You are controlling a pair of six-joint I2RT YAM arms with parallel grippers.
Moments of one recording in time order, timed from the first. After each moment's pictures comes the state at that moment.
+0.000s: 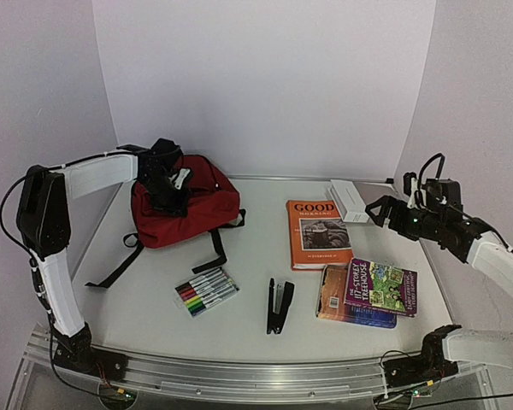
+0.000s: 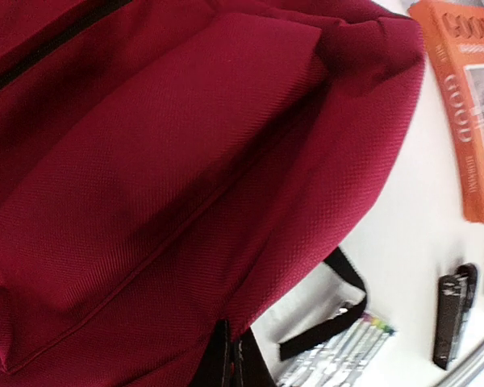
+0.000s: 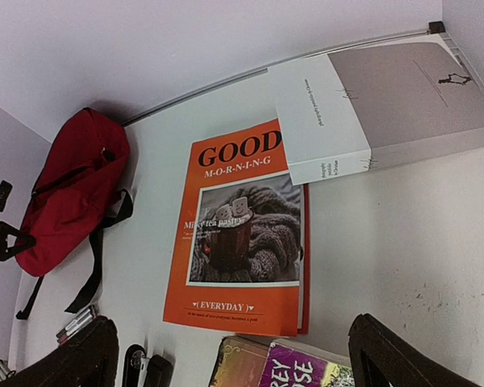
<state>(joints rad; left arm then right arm) -0.44 1.89 1.56 -0.81 0.11 -0.12 0.24 0.99 0.76 -0.30 -0.15 0.46</state>
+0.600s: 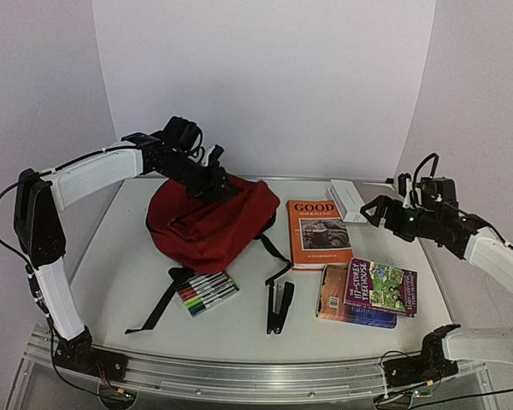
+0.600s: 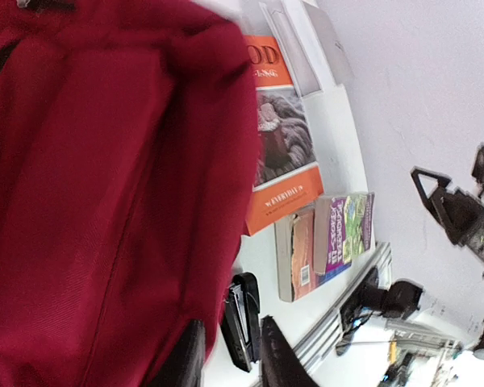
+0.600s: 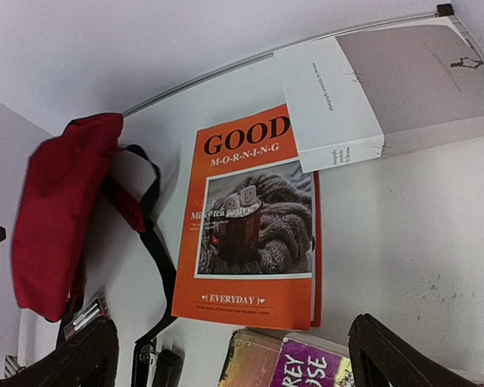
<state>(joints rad) -0.59 1.82 1.69 -0.68 0.50 -0.56 0.26 1.03 0.79 -0.33 -0.17 0.50</state>
